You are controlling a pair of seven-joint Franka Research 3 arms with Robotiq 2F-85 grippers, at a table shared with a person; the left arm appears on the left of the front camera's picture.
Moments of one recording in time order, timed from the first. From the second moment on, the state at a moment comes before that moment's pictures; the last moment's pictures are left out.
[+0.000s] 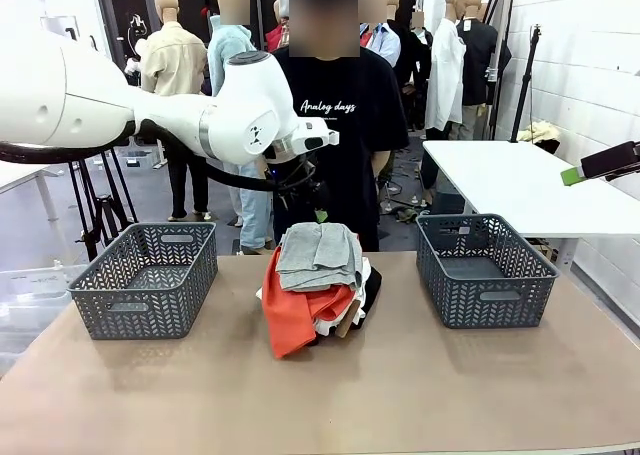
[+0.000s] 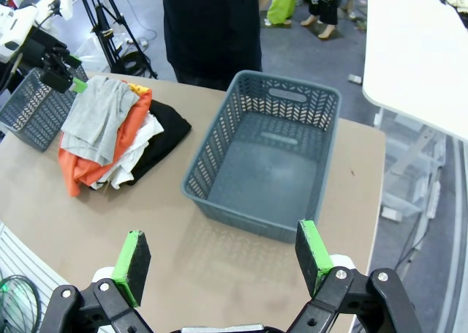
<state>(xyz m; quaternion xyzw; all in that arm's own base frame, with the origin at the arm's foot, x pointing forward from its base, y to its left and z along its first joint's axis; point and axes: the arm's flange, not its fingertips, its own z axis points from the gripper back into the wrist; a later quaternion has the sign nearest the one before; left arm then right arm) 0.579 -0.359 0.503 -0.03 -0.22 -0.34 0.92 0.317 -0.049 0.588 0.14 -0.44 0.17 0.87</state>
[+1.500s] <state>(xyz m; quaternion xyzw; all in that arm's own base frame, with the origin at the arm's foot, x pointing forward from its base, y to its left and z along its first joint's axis) 0.580 -0.387 0.438 -0.01 -0.12 -0.25 0.96 0.317 -0.049 0.588 0.14 -0.44 0.17 0.87</state>
